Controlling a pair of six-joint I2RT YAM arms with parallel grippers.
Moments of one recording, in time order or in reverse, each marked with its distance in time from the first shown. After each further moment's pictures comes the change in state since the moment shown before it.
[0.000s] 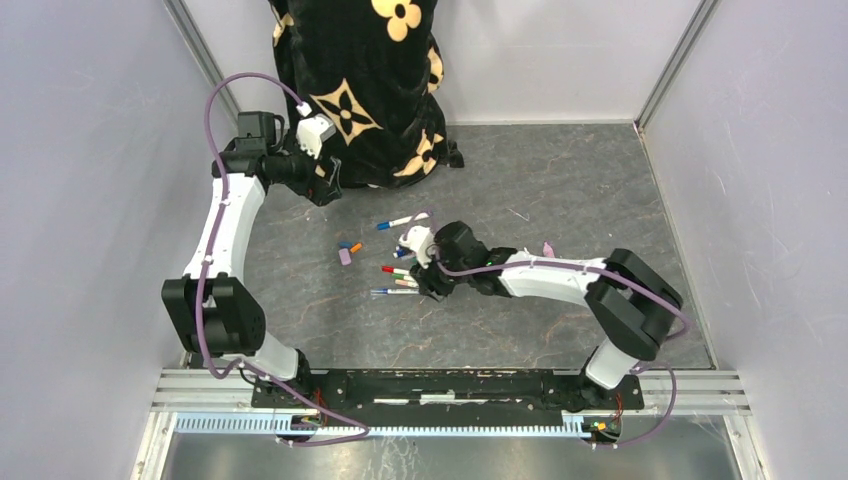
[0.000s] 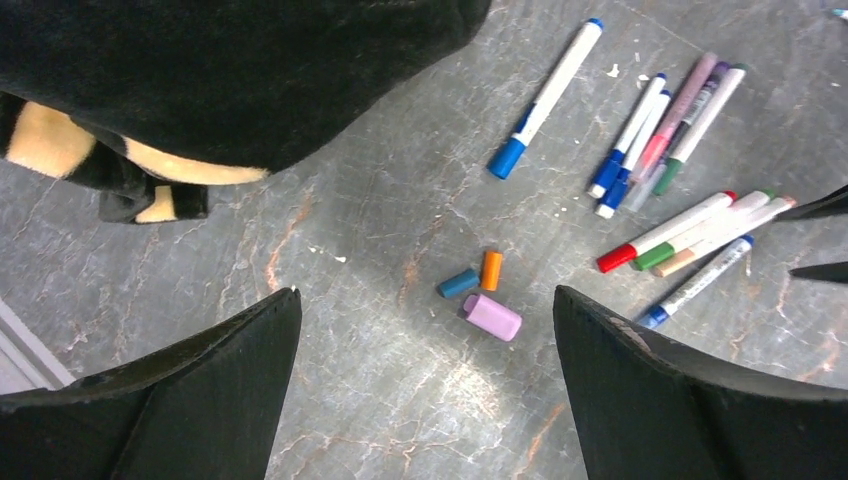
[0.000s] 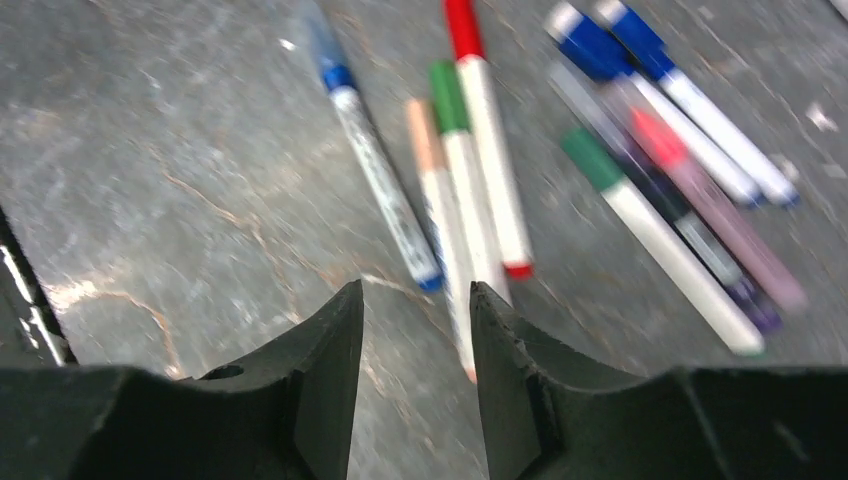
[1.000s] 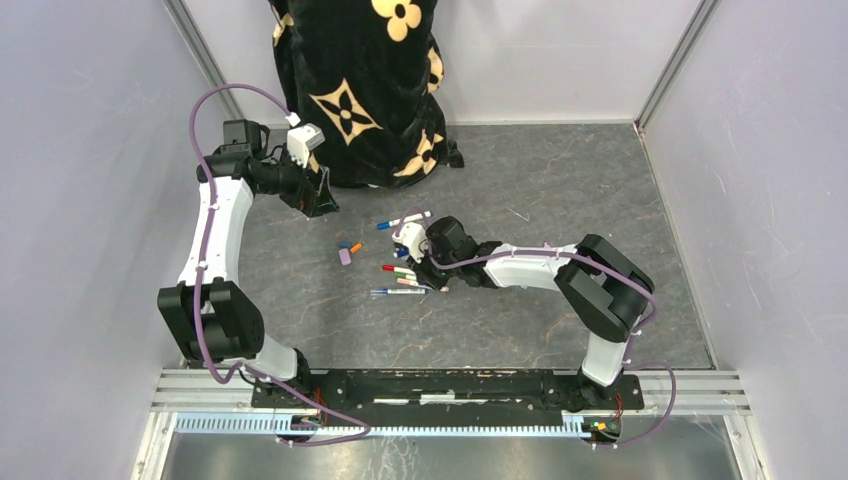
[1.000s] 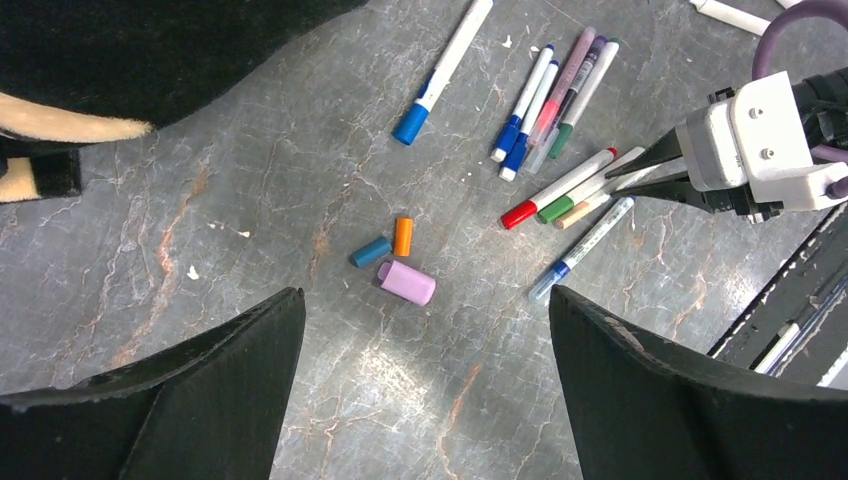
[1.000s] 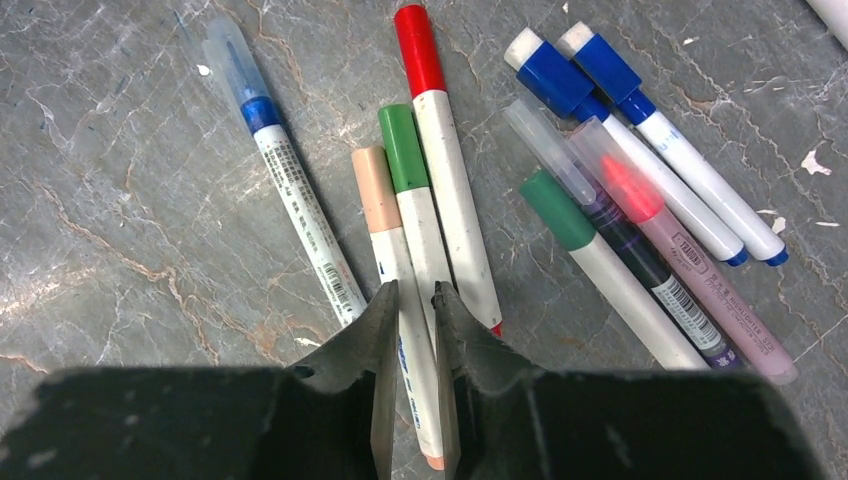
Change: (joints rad) left arm 0.077 -0.033 -0.008 -0.171 0.202 0.032; right arm -0.010 0.183 0.107 0.038 -0.006 -0.054
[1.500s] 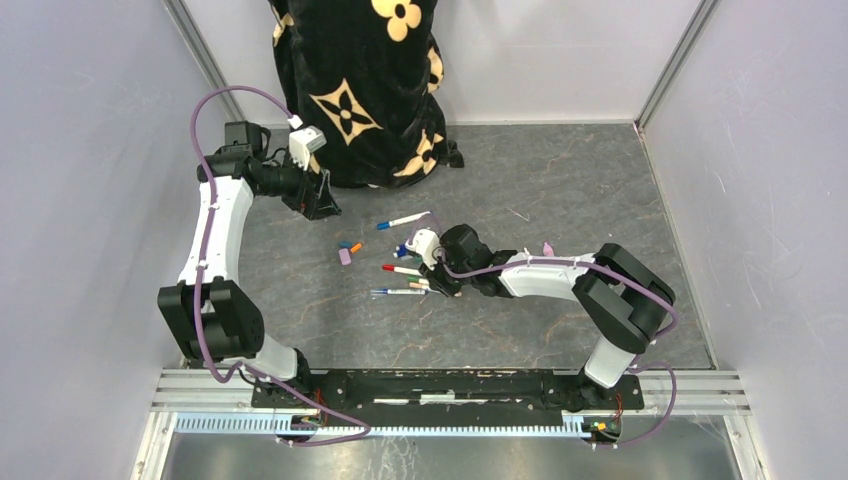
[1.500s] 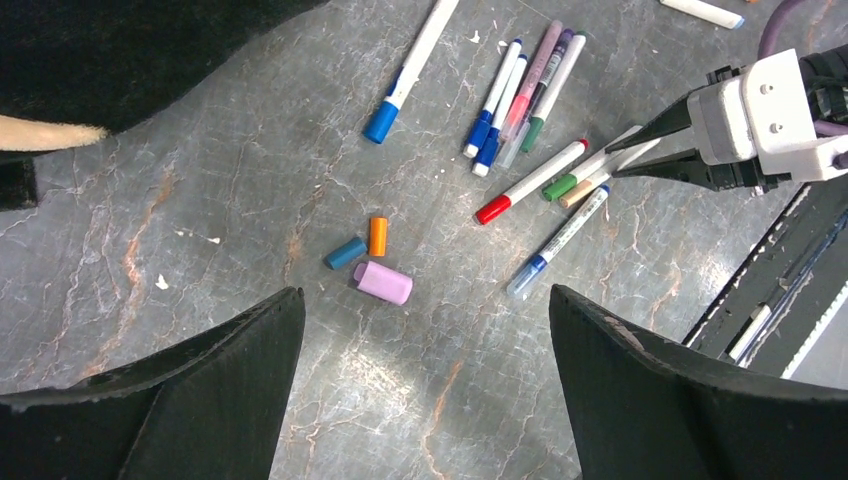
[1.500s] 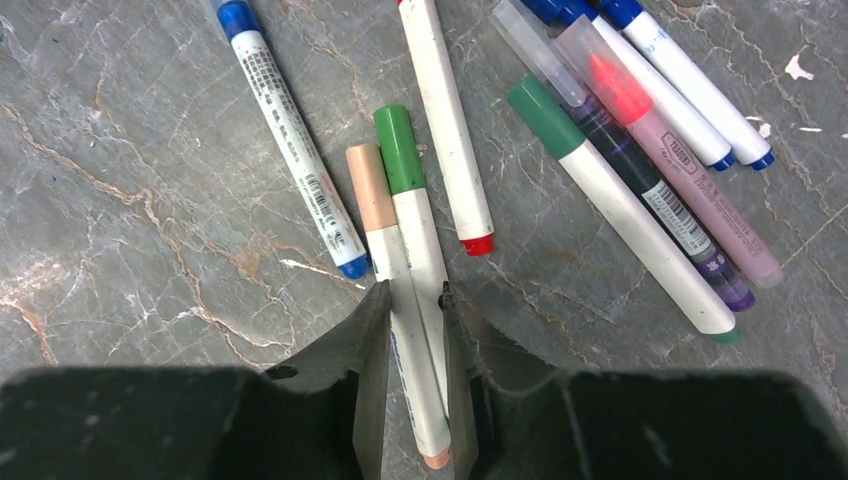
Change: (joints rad) left arm 0.000 0.003 0.000 -0.045 0.045 0.028; right arm -0.007 -0.109 -0.143 0.037 0.045 -0.024
